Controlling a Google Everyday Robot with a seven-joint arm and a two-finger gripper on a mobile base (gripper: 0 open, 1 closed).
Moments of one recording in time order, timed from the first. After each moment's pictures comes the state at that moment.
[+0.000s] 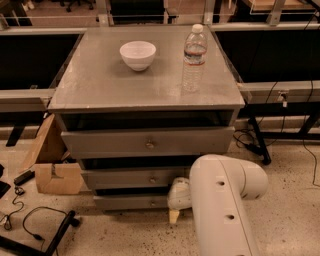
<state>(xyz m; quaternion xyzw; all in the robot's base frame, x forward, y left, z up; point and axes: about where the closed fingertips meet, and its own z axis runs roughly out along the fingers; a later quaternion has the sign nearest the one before) 0.639 -0.075 0.171 -0.69 0.71 -0.07 0.13</state>
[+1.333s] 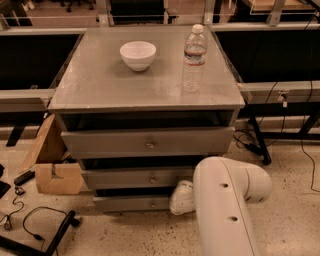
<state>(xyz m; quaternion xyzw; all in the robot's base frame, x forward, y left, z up) 0.618 -0.087 0.157 -0.66 0.74 -0.05 0.13</state>
